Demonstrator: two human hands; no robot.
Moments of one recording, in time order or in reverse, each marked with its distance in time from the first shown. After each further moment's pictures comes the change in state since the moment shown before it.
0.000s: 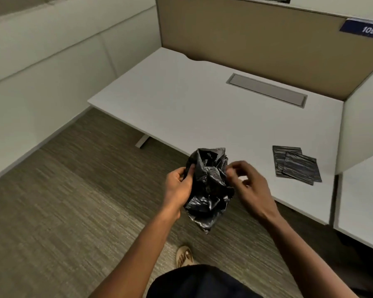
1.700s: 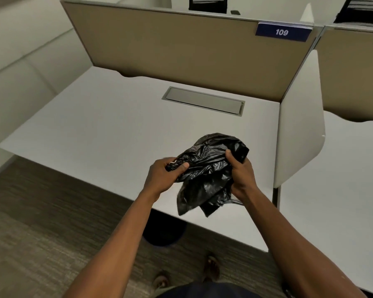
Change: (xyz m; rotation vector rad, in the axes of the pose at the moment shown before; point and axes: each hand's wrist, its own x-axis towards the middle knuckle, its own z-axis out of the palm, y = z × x) left_hand 0.166 0.064 0.256 0.408 -0.218 0.280; right_hand 0.188 0.191 -0.204 0.933 0.346 0.467
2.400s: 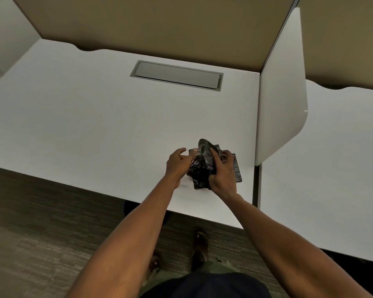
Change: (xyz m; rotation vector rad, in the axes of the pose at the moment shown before) left_hand 0.068 -0.037 0.145 -0.103 -0.131 -0.352; right_hand 0.029 0.076 -0.078 -1.245 0.071 -0.282
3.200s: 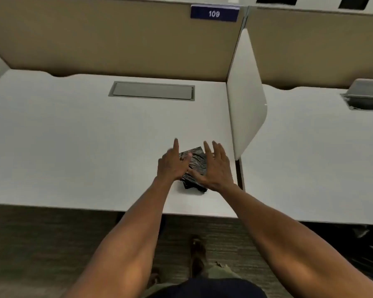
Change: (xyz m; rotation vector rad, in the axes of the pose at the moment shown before) left_hand -0.034 0.022 -0.007 0.786 -0.038 0.422; right_hand -0.033 -0.025 -0.034 -0.301 0.110 -0.039
